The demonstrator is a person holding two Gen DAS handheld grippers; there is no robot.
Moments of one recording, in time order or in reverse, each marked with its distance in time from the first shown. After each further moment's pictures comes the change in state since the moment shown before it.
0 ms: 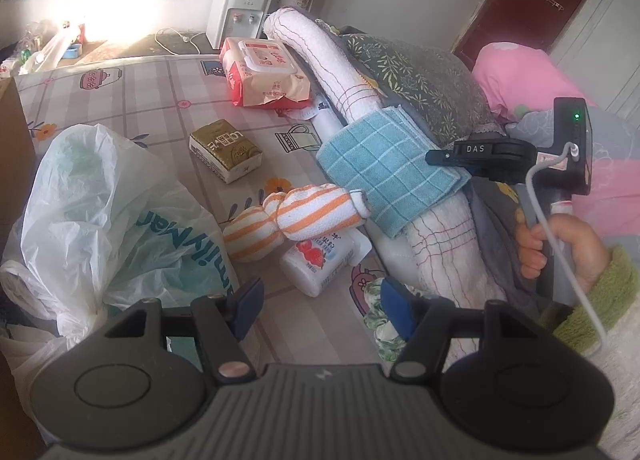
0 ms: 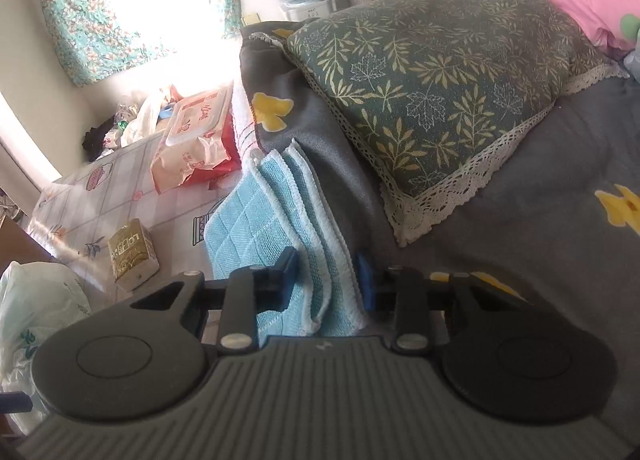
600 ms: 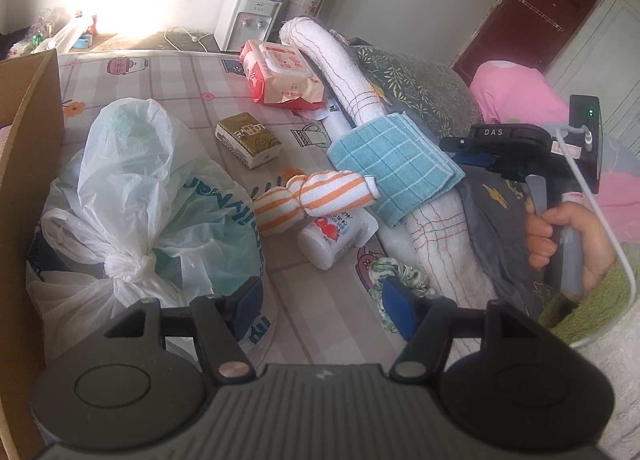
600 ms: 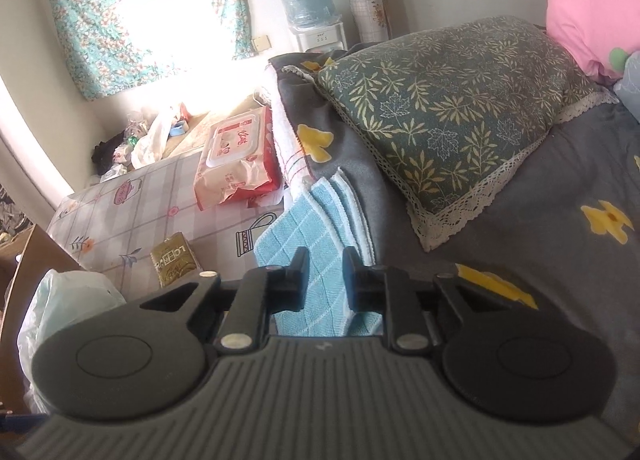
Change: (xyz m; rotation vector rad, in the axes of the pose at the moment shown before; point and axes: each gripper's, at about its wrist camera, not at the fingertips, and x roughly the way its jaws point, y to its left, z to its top) left arm -0.037 0.022 -0.026 -0.051 -0.028 -0.033; right arm -0.050 0.029 -0.001 0.049 -0.054 -0.009
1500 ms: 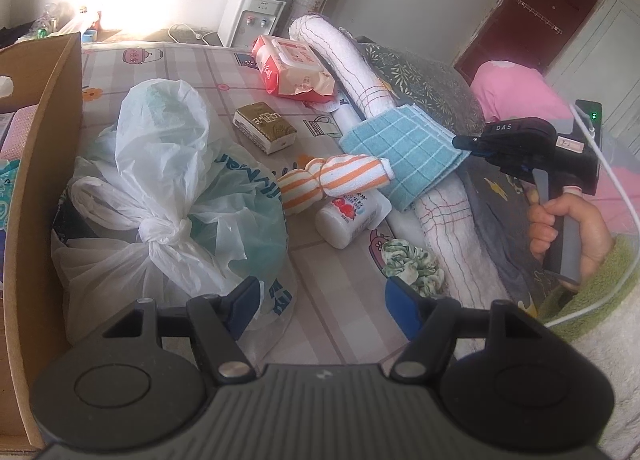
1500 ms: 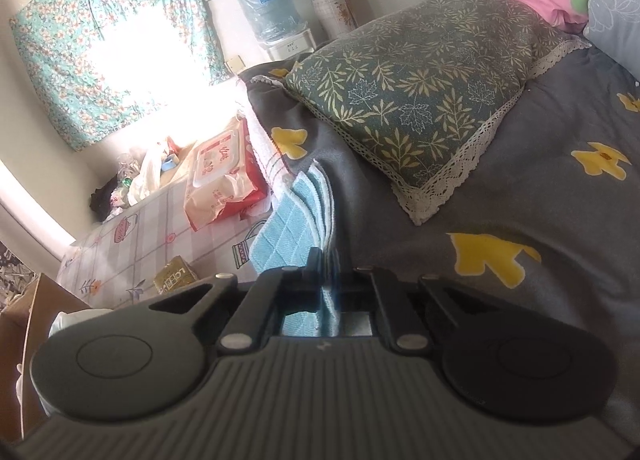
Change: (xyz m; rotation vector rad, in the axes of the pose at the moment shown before) left arm -0.018 0.021 -0.021 -0.014 -0.006 -0.009; right arm -0.004 -0.012 -0.014 0.139 -0.036 0.033
